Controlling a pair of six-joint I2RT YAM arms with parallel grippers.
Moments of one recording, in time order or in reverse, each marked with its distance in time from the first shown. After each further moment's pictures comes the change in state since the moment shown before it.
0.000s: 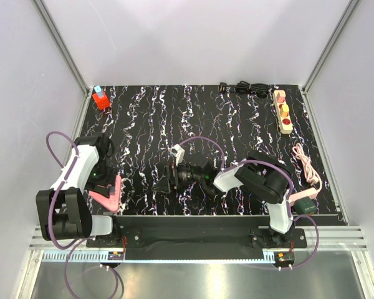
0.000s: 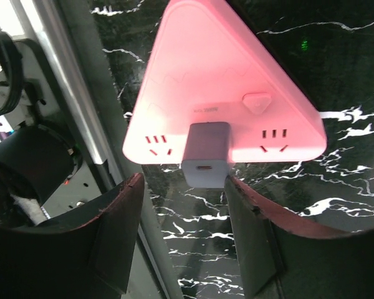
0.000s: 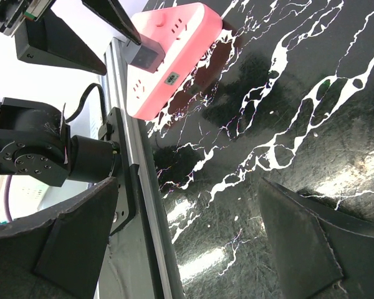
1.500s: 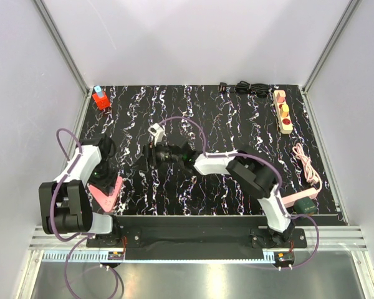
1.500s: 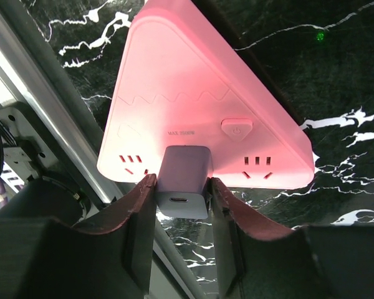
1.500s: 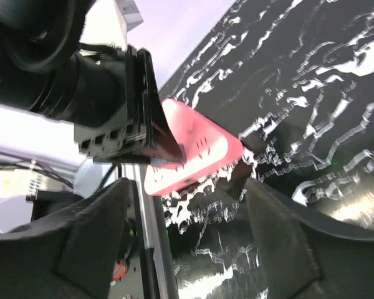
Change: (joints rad) left arm 0.007 0.055 -0.057 0.163 -0.022 0.240; right arm 0.003 0.123 0.463 -0.268 0.026 -0.020
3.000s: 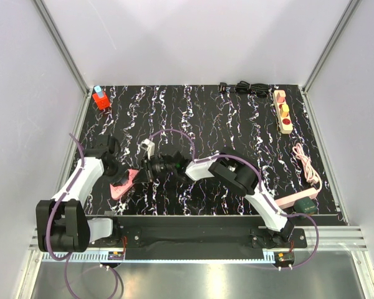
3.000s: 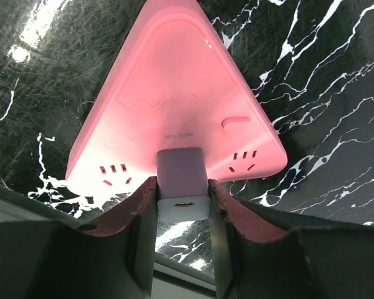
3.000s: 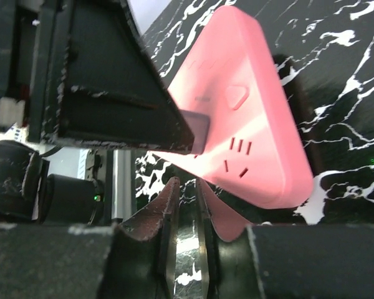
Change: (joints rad) left arm -0.092 -0.153 -0.116 0.307 0.235 0.269; right arm 0.037 0.232 0.090 0.085 -0.157 -0.059
